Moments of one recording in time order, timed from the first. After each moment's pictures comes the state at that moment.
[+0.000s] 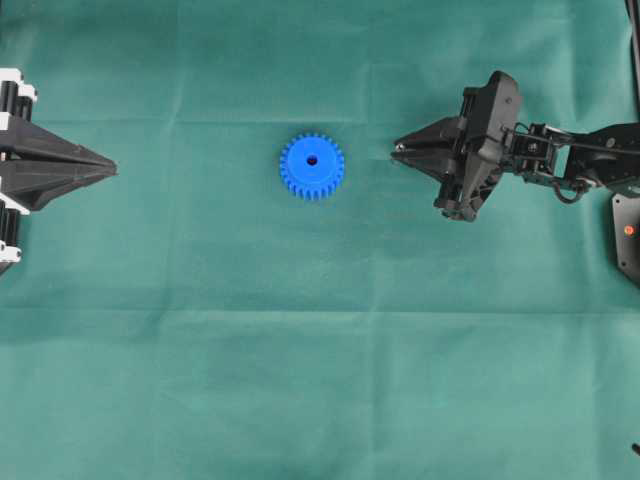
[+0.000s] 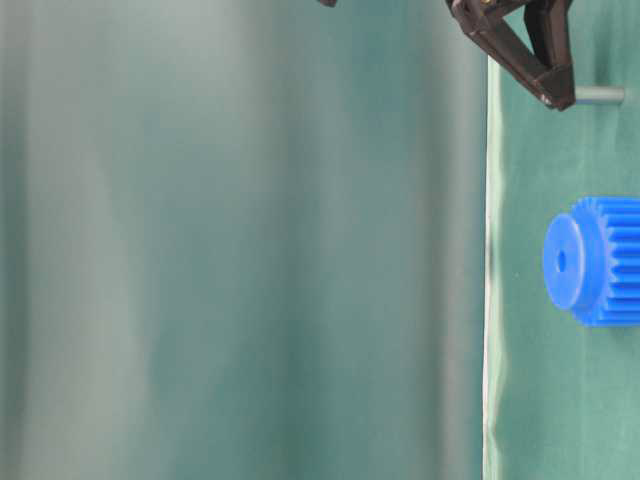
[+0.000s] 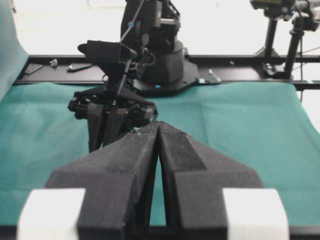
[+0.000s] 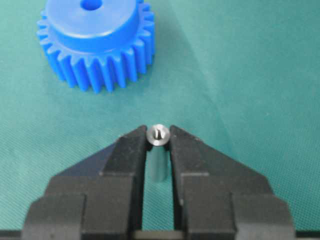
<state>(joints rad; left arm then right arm) 0.00 -0.96 1.18 0.02 -0.25 0.00 -0.24 0.11 1.11 0.05 -0.77 -0.02</state>
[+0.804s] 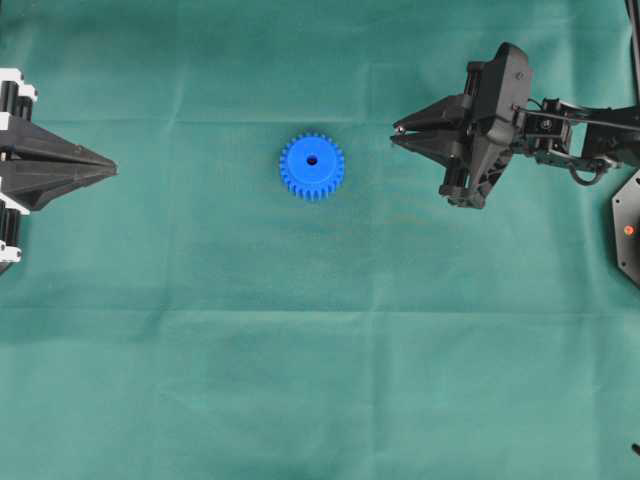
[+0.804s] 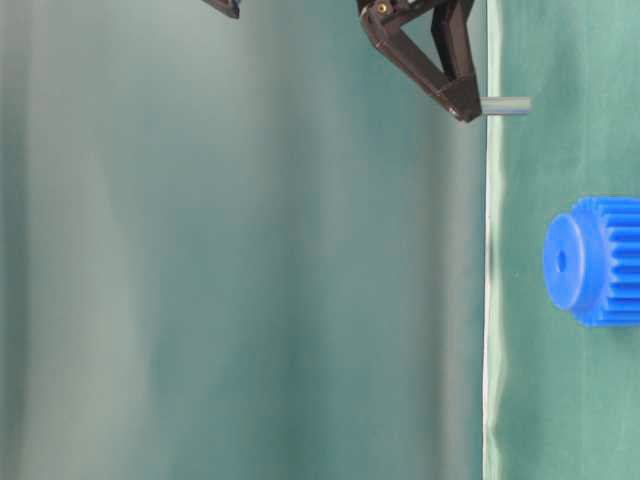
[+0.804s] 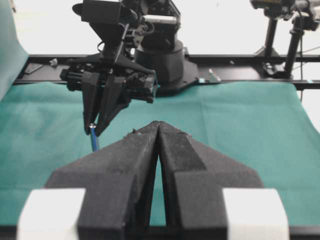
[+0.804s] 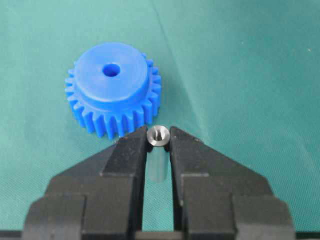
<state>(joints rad) 0.00 -0.96 1.18 0.02 -0.25 0.00 -0.24 -0.16 1.04 0.04 -0.43 -0.06</state>
